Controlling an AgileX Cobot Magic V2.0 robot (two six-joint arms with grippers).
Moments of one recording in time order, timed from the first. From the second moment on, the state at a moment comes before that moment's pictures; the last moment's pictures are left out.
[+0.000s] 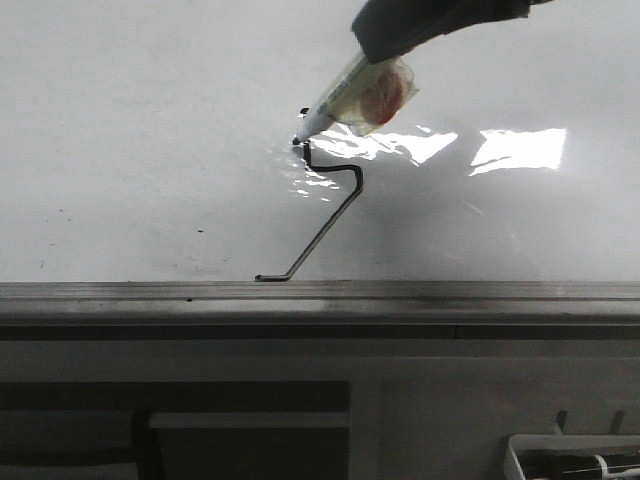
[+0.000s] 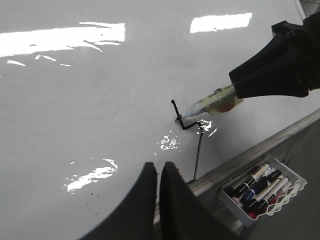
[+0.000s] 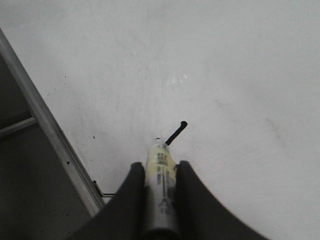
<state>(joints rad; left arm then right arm) -0.54 0.41 -0.39 -0.67 0.31 0.54 0.66 1.14 -0.82 0.38 0.25 -0.63</state>
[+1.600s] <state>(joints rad) -0.54 0.41 -0.39 -0.67 0.31 0.54 0.58 1.15 -0.82 0.41 0.23 -0.63</state>
